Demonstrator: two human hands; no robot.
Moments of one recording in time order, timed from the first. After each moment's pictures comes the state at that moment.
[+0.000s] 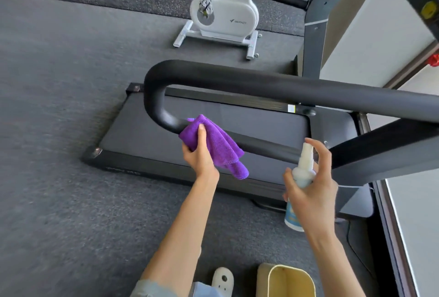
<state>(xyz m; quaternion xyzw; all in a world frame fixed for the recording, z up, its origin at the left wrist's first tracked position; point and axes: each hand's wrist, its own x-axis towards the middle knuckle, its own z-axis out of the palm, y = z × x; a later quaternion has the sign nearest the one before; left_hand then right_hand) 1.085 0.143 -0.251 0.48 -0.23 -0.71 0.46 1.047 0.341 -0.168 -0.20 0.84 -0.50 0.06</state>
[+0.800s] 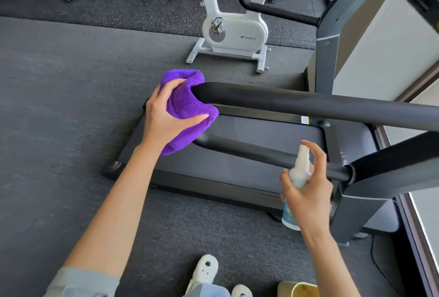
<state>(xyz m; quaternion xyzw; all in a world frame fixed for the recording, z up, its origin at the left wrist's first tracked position) 1.178 0.003 -0.132 0.25 -0.82 -0.32 0.40 1.079 0.284 -0.162 -0.21 0.82 -0.54 0.06</state>
